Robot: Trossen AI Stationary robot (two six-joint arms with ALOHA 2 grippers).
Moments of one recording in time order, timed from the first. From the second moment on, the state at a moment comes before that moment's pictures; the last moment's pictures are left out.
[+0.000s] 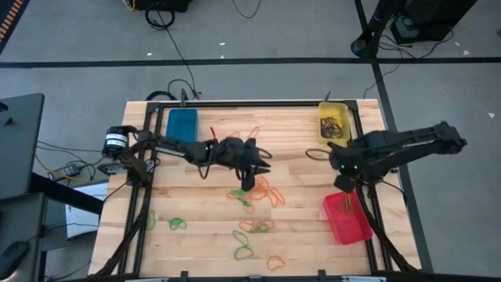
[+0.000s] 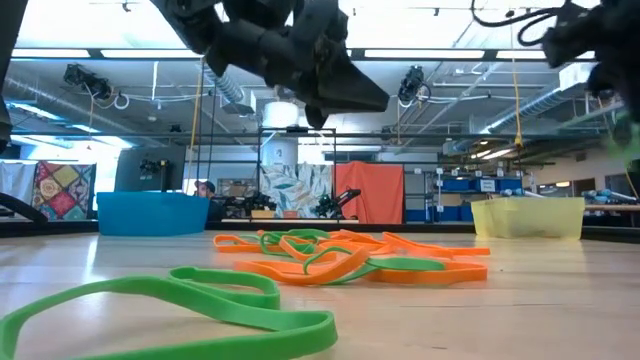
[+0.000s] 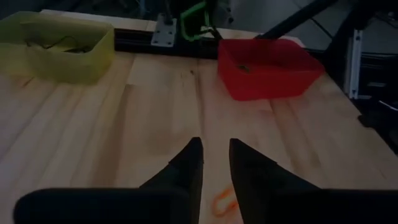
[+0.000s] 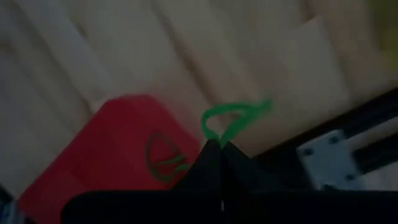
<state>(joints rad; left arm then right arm) 0.04 1.71 1.03 0.30 0.11 -0.08 0.16 0.97 0.92 -1.44 -0.04 0.71</state>
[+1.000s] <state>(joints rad) -0.32 1.53 1.03 -0.07 -0.38 -0.44 0.77 1.10 0.72 -1.01 -0.16 1.26</state>
